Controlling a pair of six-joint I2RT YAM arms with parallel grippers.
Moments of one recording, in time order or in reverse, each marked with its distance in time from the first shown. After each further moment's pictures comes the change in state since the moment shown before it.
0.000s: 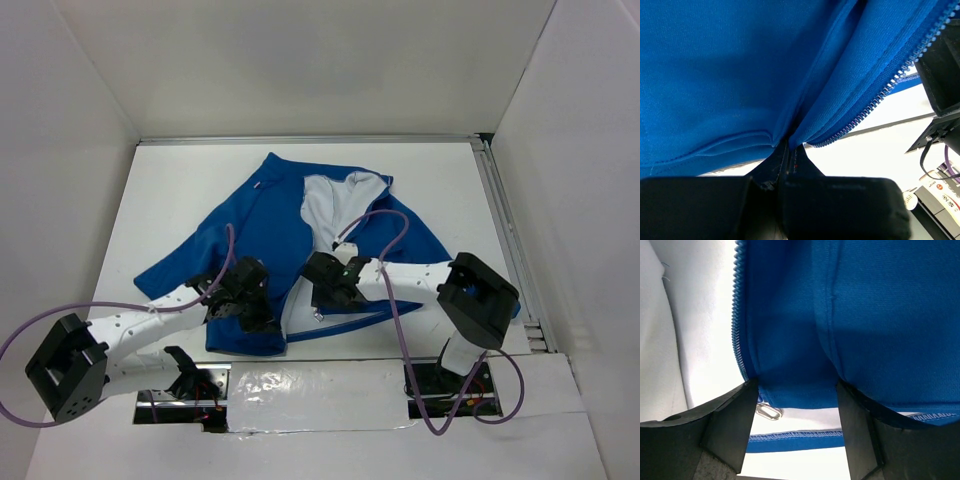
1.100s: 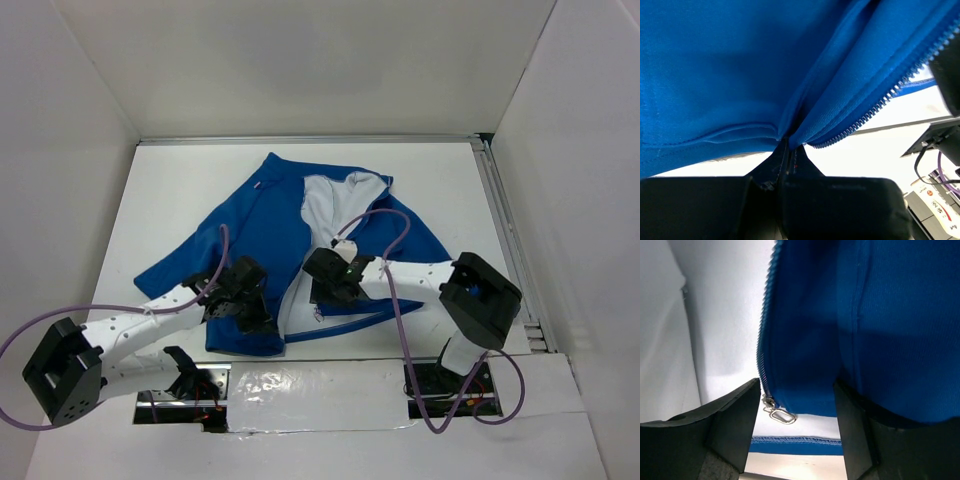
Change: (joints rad) left arm 0.003 -0.014 0.019 -0.072 -0.016 -0.056; right arm -0.026 -0.010 -0.012 0.072 -0.058 -0.035
